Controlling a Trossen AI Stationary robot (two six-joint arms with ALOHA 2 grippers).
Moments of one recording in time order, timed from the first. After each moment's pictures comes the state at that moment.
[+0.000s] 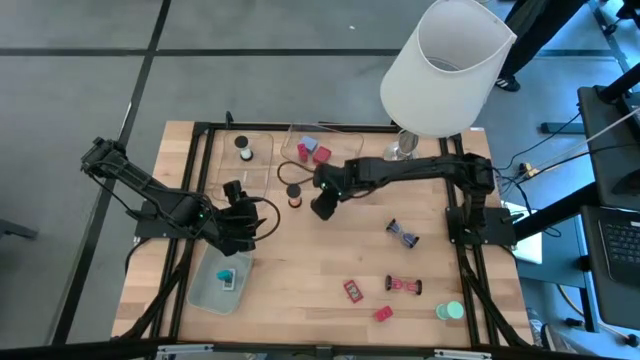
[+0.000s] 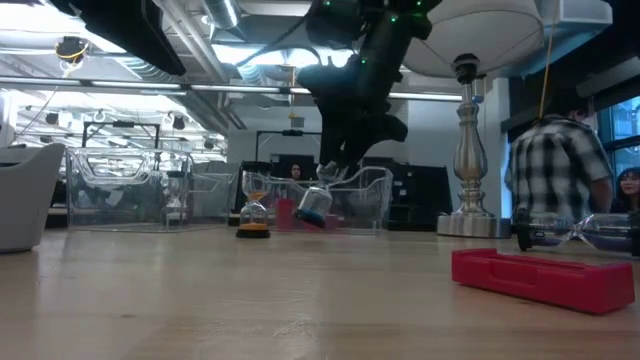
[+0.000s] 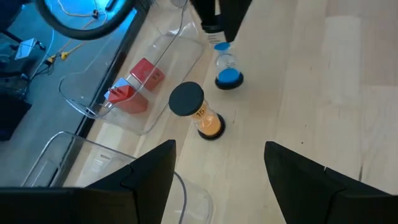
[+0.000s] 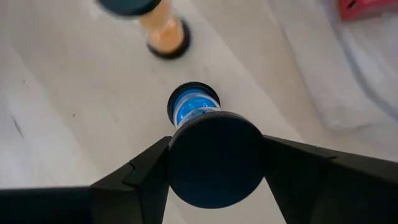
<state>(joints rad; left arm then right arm) -0.50 1.13 0.91 -0.85 -0.79 -0.47 -0.06 1.93 1.53 -0.75 0.09 0.58</state>
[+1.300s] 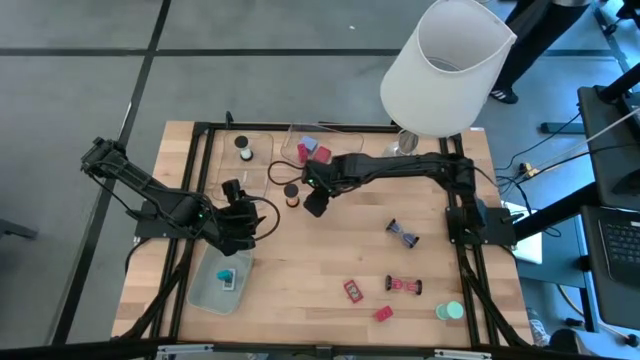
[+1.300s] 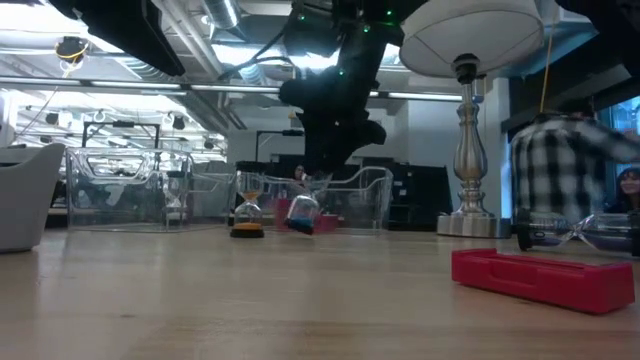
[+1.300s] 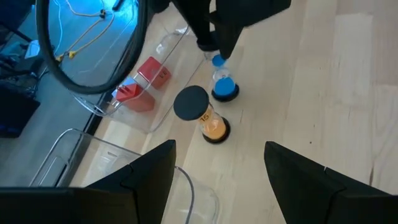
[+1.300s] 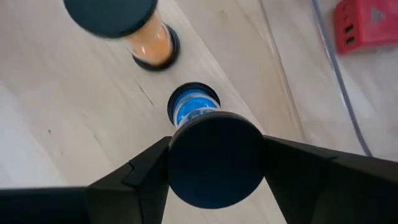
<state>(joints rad) -0.50 1.13 0.91 -0.87 -0.81 -0.48 -0.09 2.08 1.71 -0.85 0.12 0.49</state>
